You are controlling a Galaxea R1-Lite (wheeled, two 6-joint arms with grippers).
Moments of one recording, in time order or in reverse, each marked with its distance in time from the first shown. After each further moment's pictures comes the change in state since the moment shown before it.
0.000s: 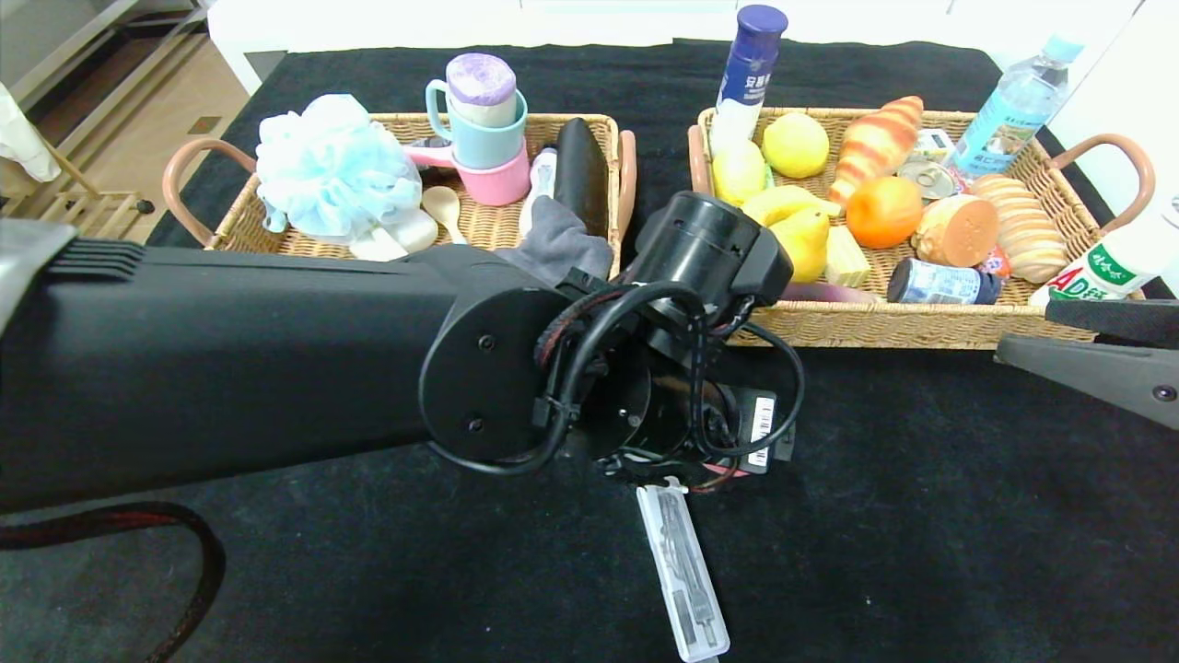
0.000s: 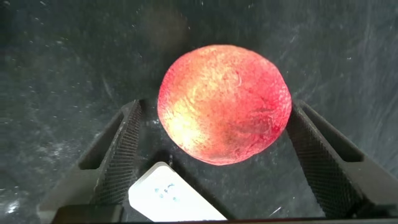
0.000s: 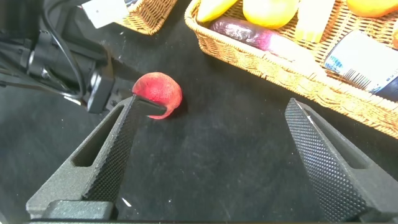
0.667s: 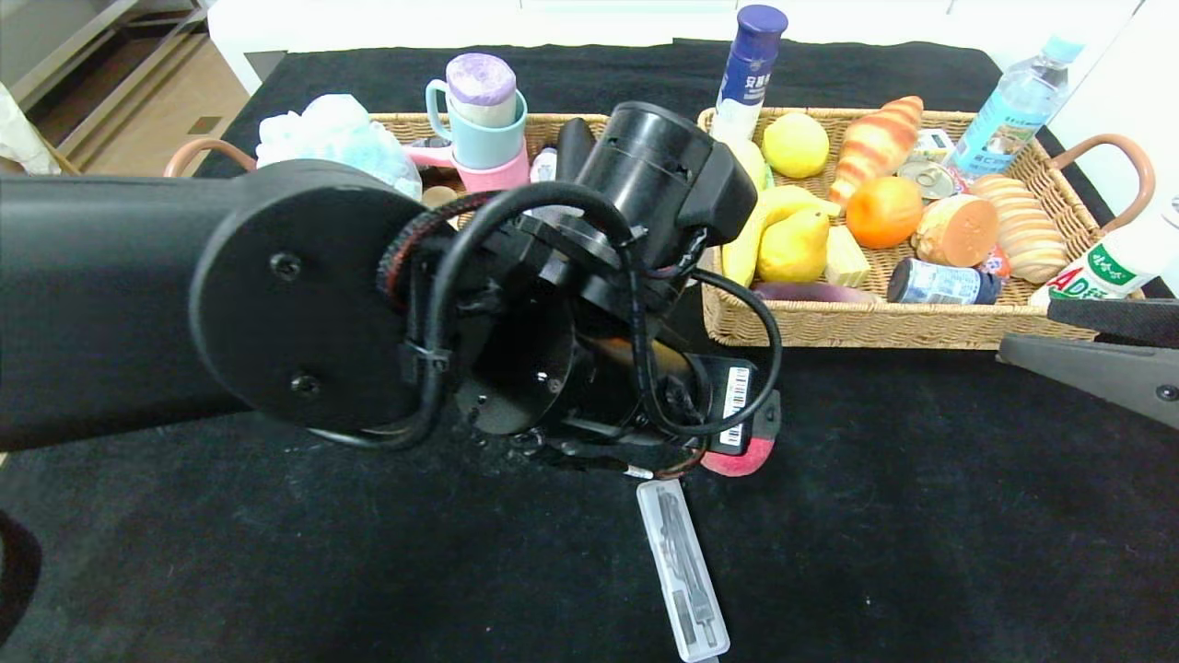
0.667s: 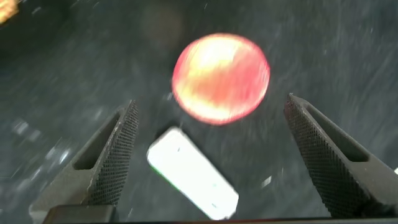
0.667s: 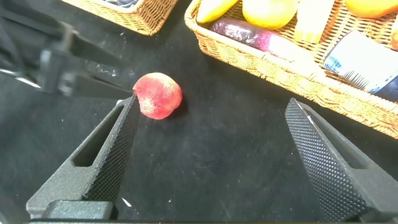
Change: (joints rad) left arm -0.004 -0.122 0.019 0.090 0.010 -0.001; right arm -0.001 -0.003 0.000 0.001 0.001 0.000
